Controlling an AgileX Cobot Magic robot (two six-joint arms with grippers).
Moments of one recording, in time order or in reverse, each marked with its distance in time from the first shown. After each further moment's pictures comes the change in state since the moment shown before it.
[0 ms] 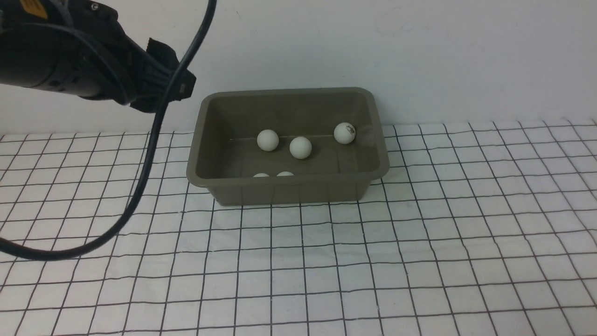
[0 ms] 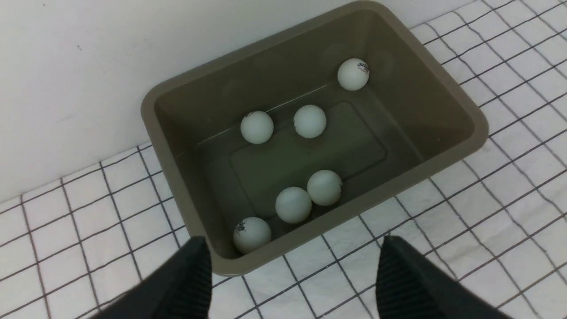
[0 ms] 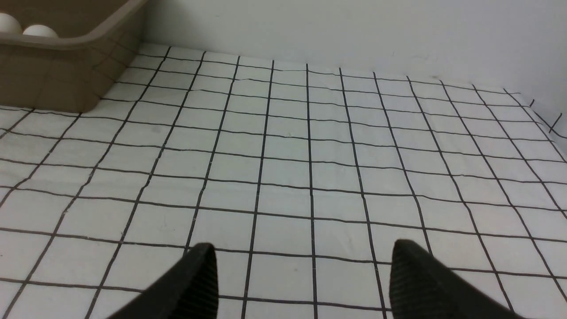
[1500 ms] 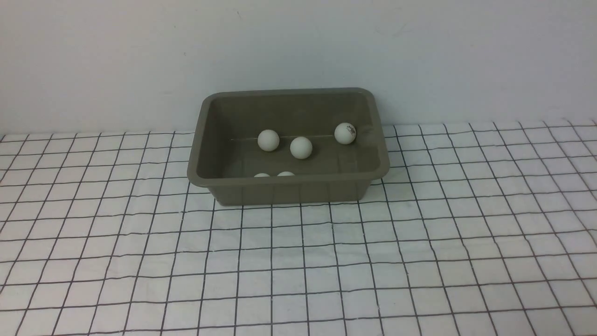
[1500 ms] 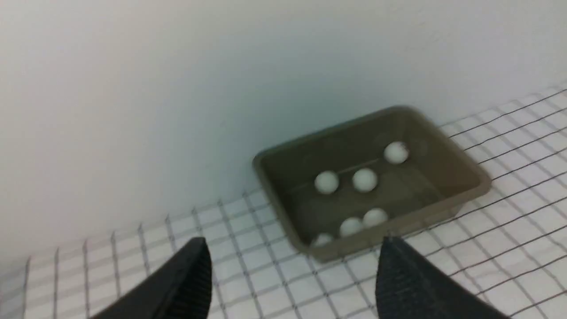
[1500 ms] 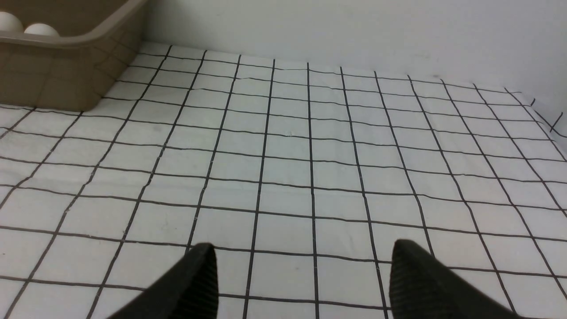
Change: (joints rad) right arm 0.000 0.000 0.000 -0.001 0.002 0.000; left arm 0.126 -0.483 -0.005 0.028 0.193 0.063
